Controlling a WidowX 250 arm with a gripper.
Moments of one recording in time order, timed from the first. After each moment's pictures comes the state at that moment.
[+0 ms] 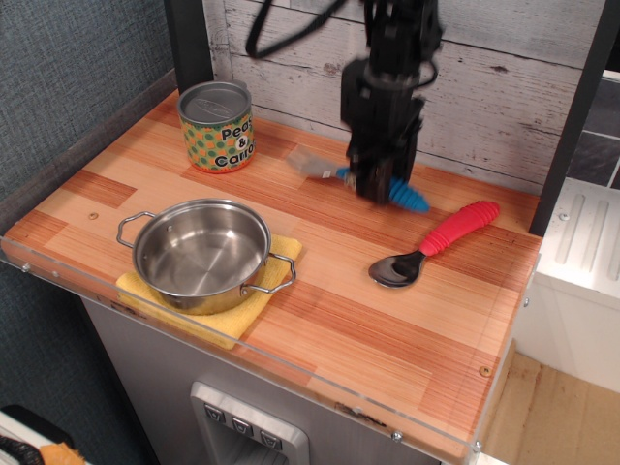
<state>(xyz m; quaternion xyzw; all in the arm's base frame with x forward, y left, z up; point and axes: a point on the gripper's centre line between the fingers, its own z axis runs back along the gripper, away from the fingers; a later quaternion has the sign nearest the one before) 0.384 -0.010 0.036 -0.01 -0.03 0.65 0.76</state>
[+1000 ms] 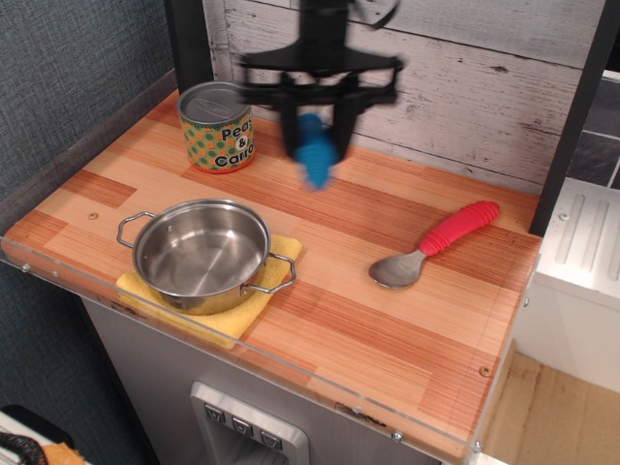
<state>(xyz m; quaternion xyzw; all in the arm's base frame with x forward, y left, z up) 0.300 0.020 0.111 0.03 0.01 0.23 0.97</state>
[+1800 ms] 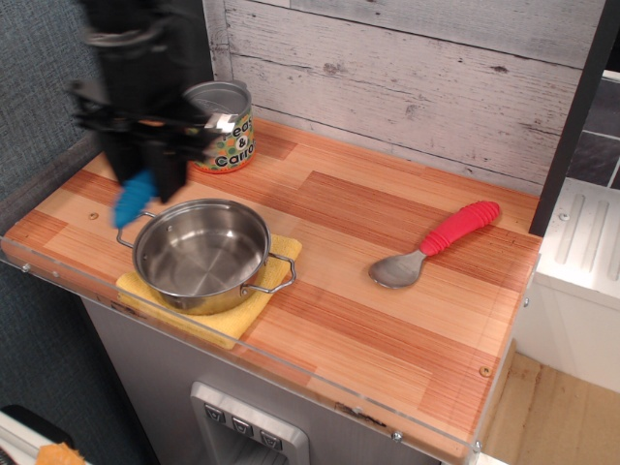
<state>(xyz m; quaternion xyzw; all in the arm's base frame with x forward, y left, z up) 0.235 0.110 0.099 0.02 -0.02 0.04 1.00</state>
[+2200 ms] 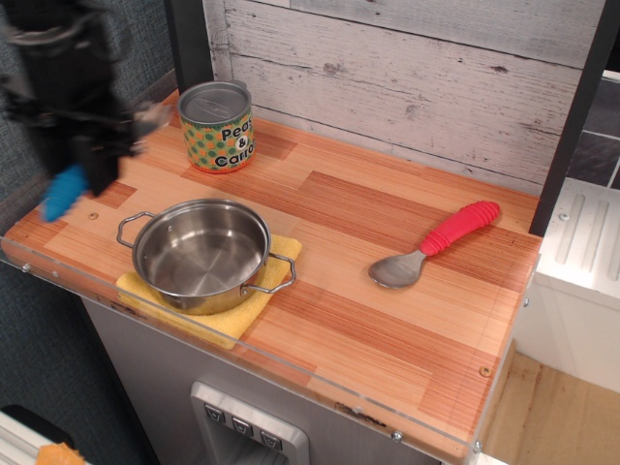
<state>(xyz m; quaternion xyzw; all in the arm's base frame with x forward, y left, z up) 0.216 0.153 0.098 0.05 -0.02 0.05 1.00</state>
